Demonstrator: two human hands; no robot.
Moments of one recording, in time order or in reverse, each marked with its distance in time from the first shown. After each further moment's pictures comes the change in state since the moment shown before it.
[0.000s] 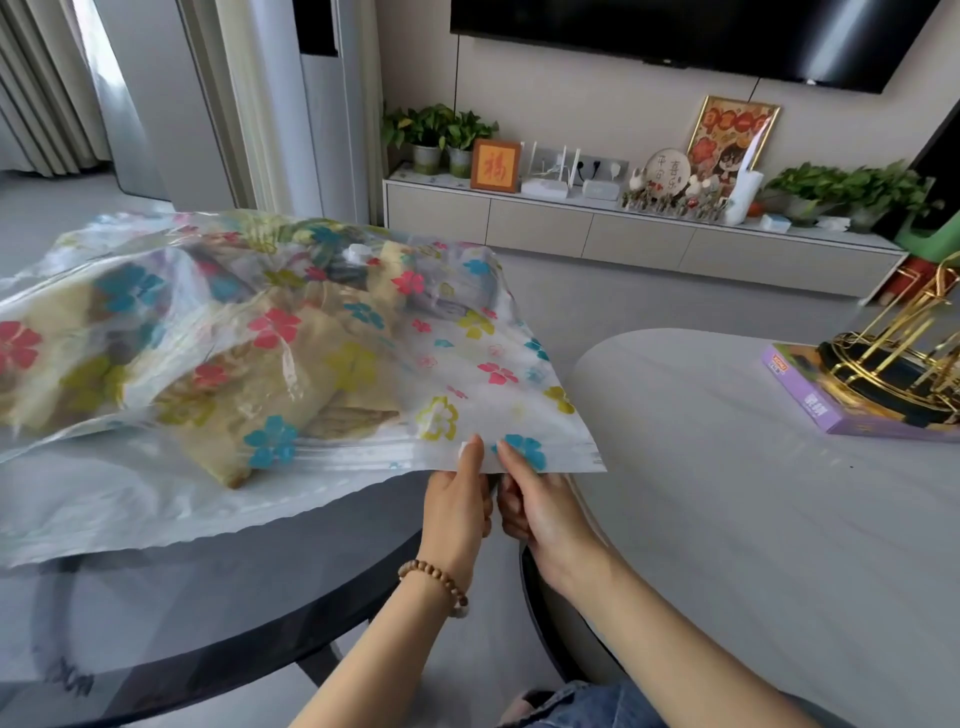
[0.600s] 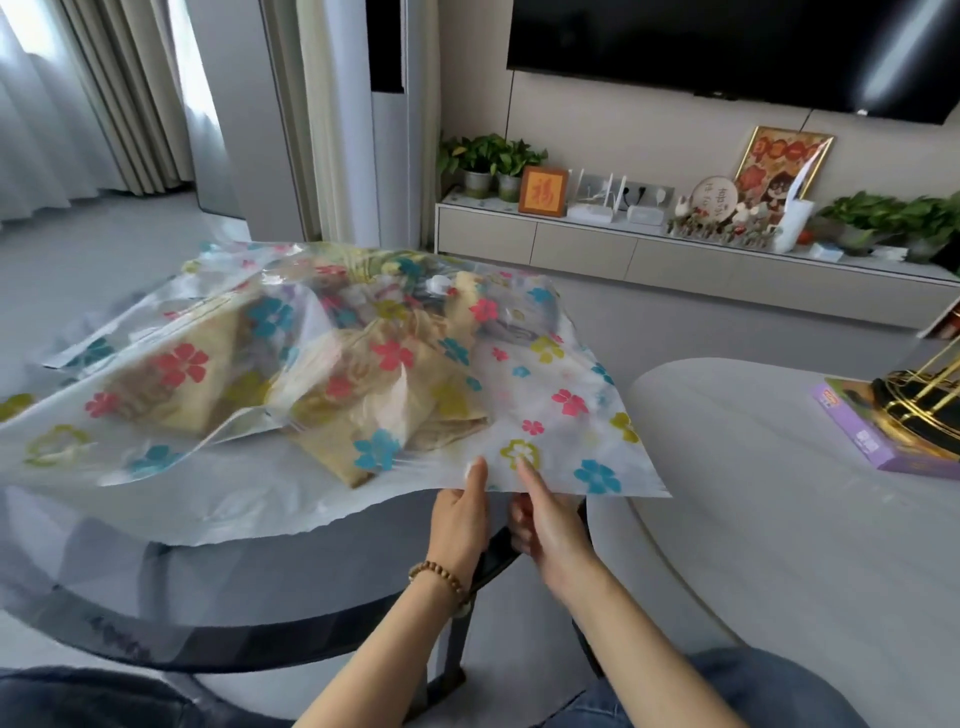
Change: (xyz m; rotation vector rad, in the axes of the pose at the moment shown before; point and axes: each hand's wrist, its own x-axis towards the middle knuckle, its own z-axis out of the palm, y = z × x) left_hand -0.006 0.017 -0.071 0.085 0.084 -0.049; right_hand -0.001 0.020 0.062 0.028 0.109 0.111
